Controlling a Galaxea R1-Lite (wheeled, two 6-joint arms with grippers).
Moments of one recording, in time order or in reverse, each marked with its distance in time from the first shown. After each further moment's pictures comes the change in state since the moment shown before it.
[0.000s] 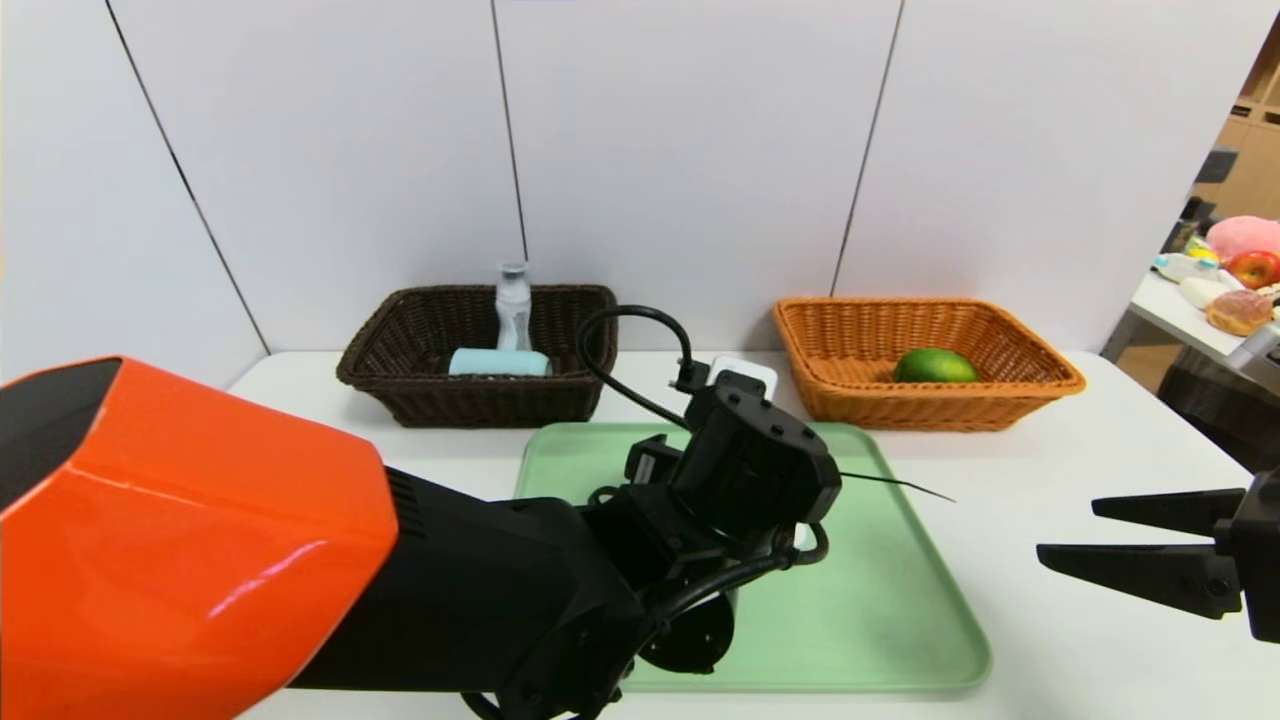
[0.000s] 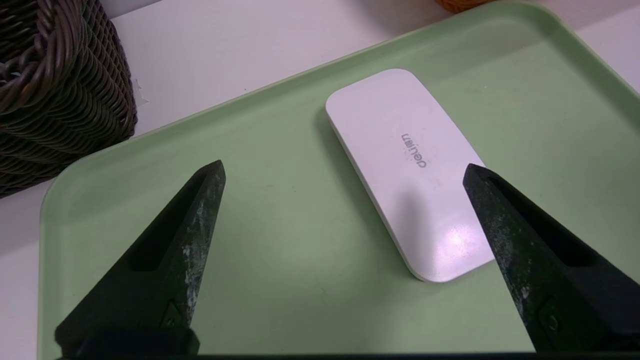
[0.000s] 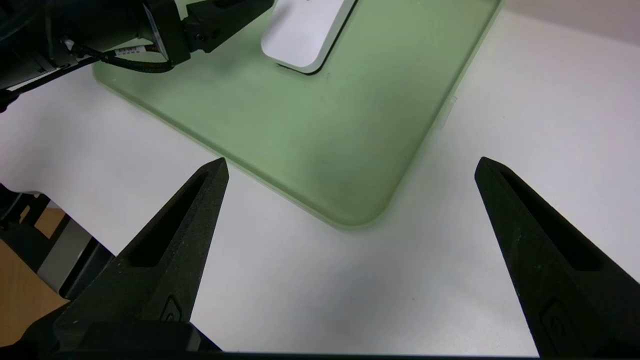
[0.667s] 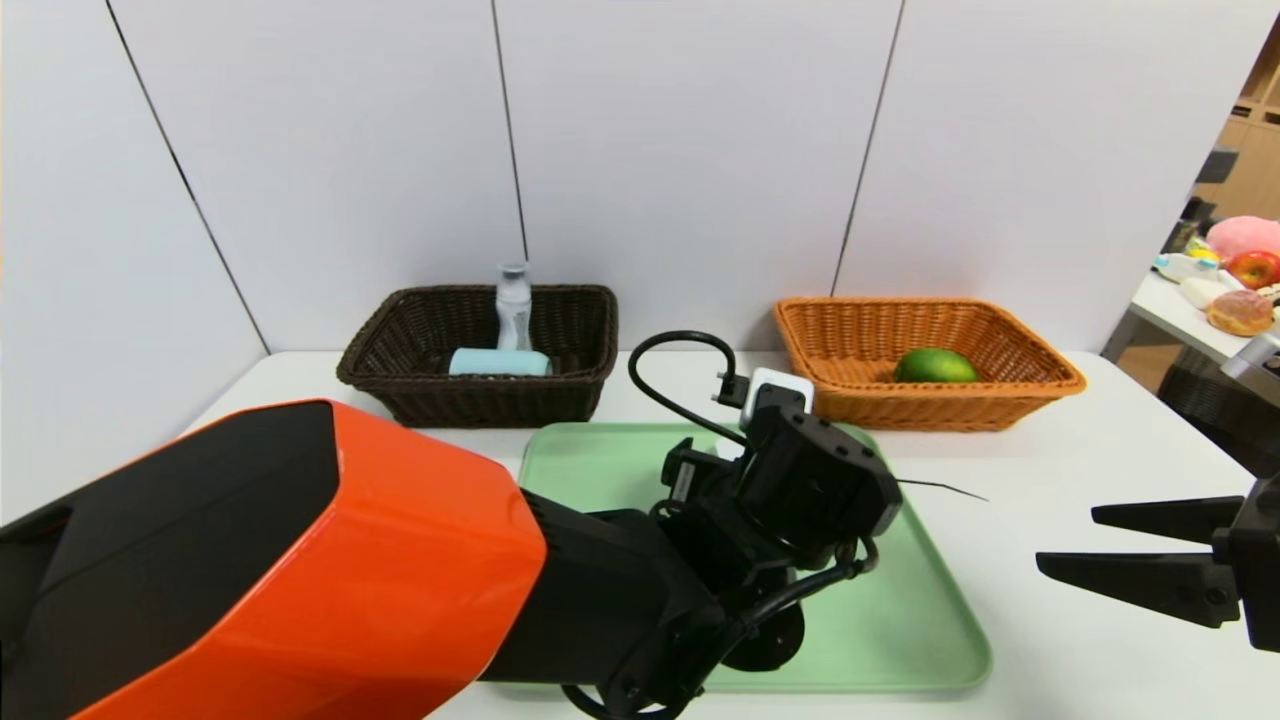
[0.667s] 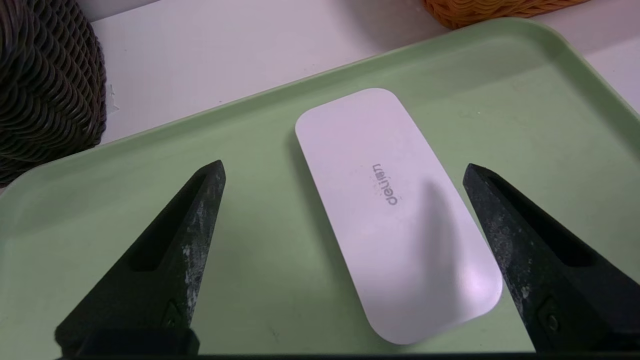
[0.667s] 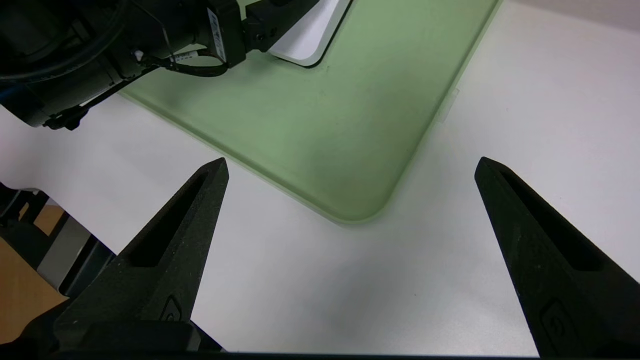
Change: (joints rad) left arm -0.025 0.138 -0.147 -0.001 0.083 -0.024; right arm 0.000 -0.002 0.012 -0.001 -0.002 0.000
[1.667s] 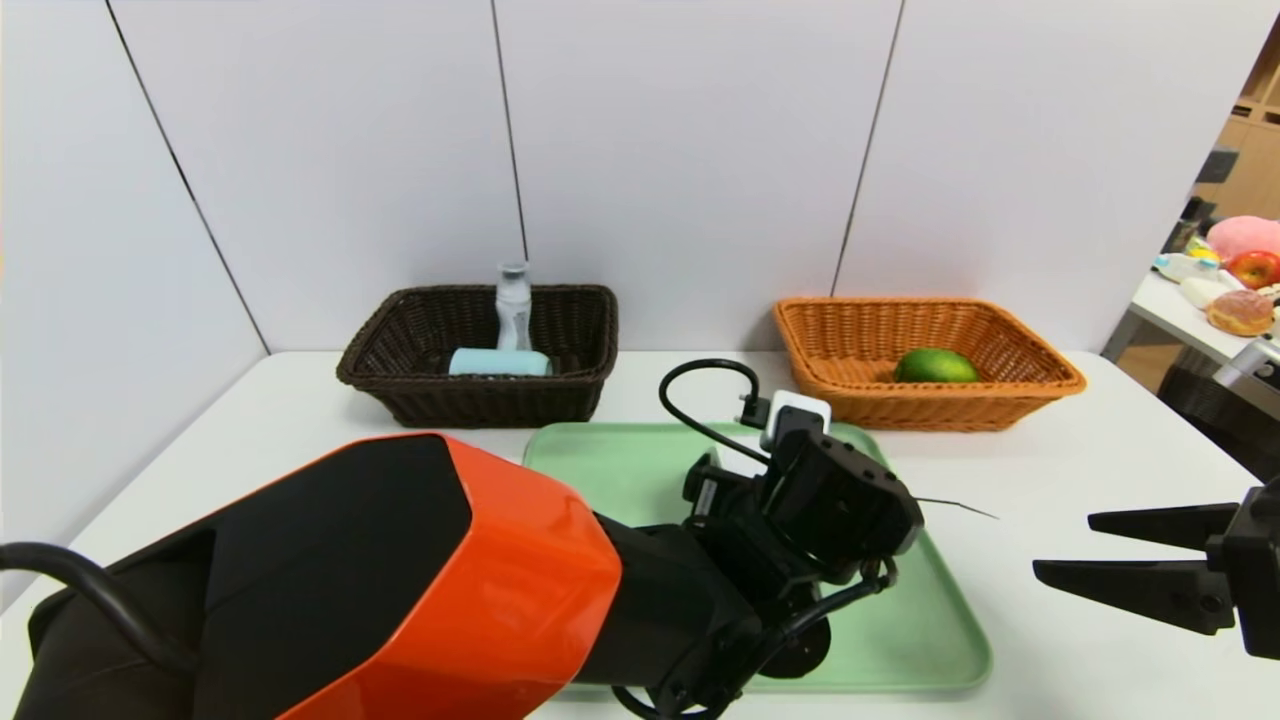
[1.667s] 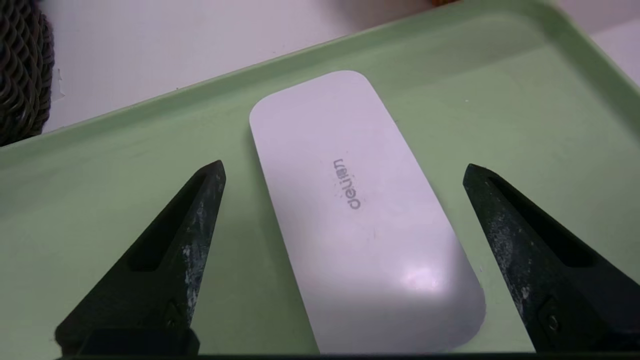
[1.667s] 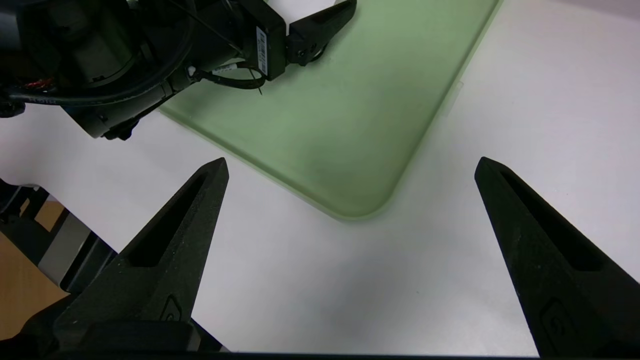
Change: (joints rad) left arm -0.007 0.099 -0.090 0.016 0.004 -0.023; right arm 0.000 0.005 0.013 -0.003 0.003 -0.002
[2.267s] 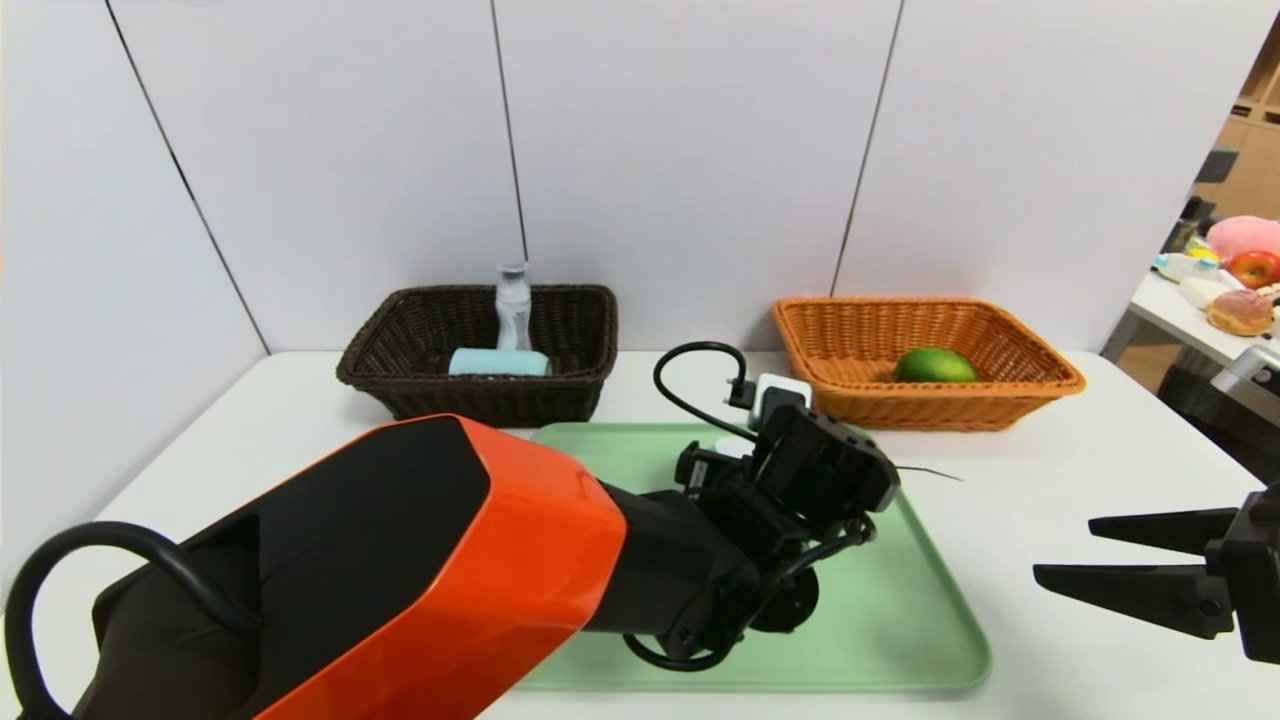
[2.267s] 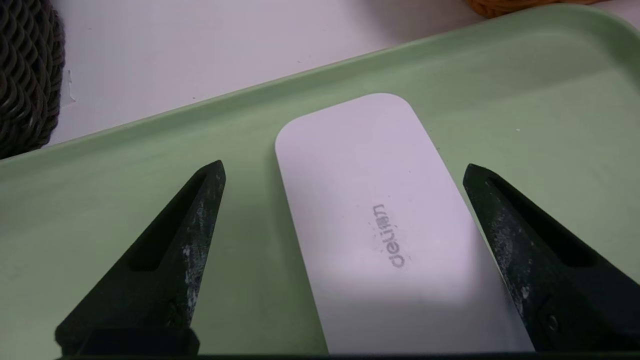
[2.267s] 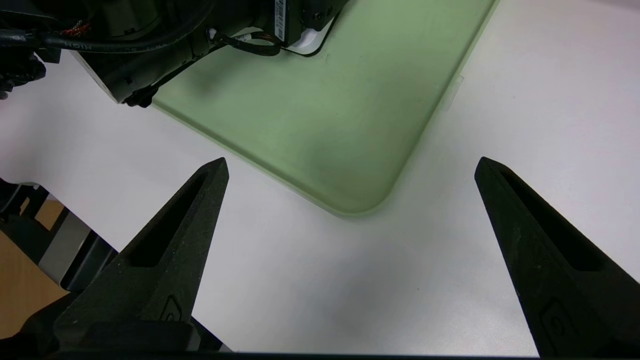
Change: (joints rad) left arm 0.052 0.045 -0.106 0.090 -0.001 -0.018; right arm 0.000 0.002 0.007 0.000 0.000 0.000
